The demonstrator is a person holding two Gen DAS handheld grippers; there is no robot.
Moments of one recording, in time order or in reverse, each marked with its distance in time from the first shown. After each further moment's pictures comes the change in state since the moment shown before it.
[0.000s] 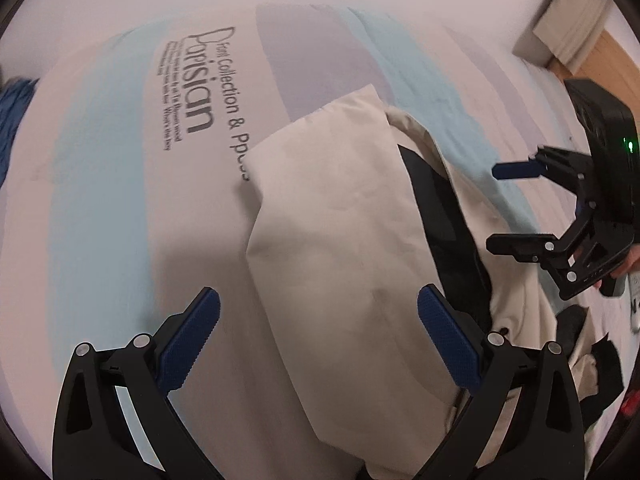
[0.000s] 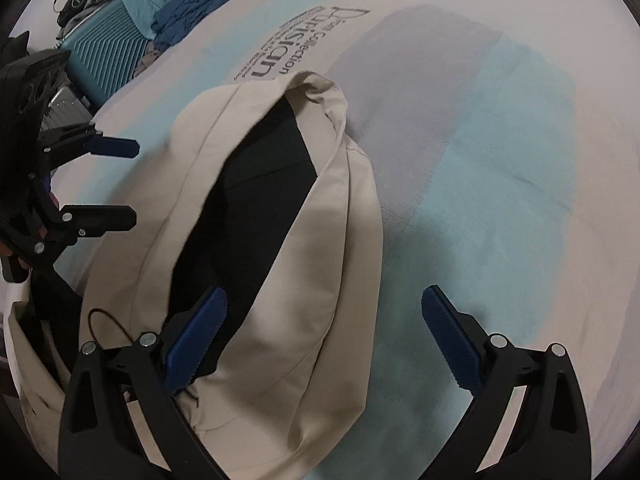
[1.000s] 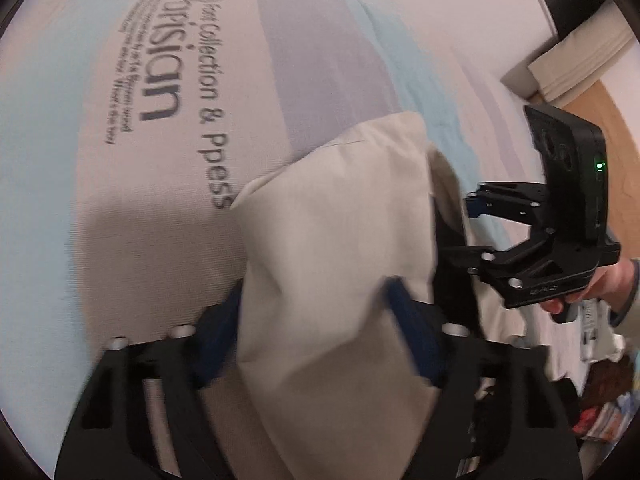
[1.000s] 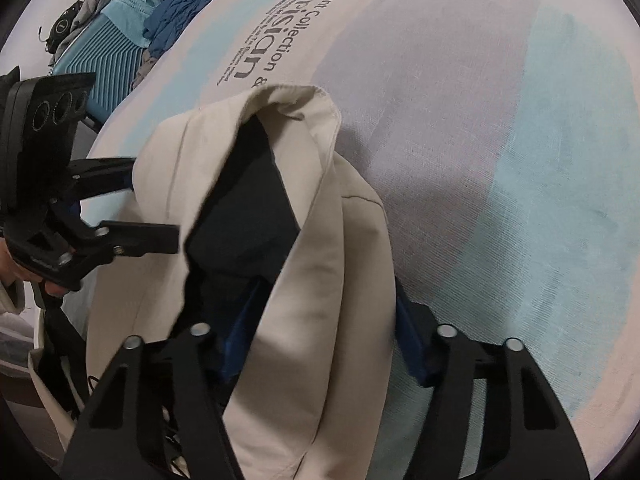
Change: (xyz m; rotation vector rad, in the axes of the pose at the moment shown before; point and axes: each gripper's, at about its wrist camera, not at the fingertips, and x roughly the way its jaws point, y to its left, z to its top) left arm 0.045 0.044 0.023 -0.127 0.028 -0.241; right arm 0.051 -0.032 0.040 0.055 0.069 0.161
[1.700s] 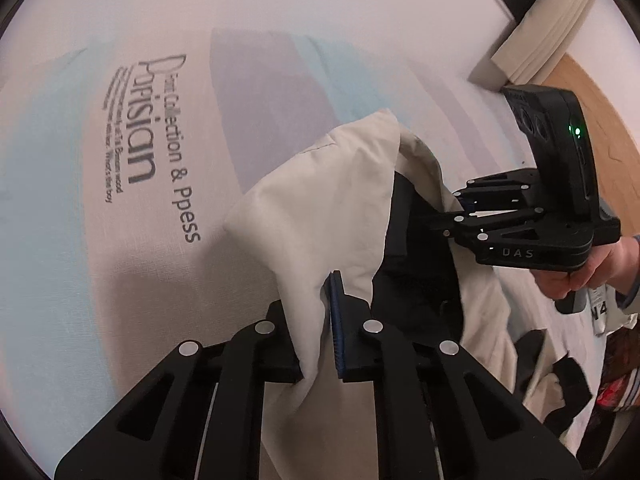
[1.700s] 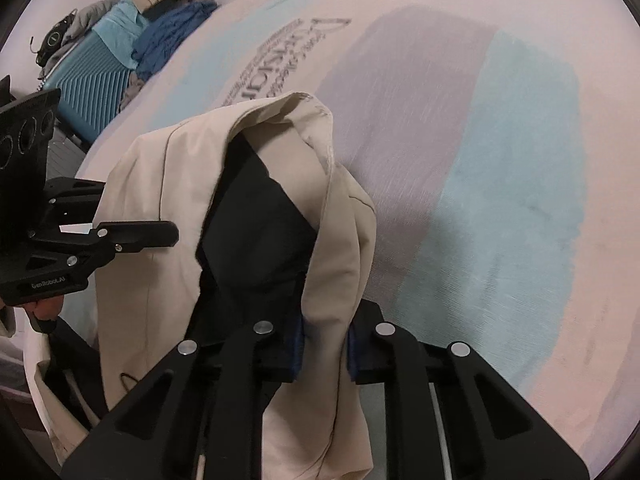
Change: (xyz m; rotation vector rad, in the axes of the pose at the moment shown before) left arm -0.056 -0.051 -0.006 0.136 -0.128 0.021; right arm -0.053 0.032 -0.010 0.024 -0.095 -0.130
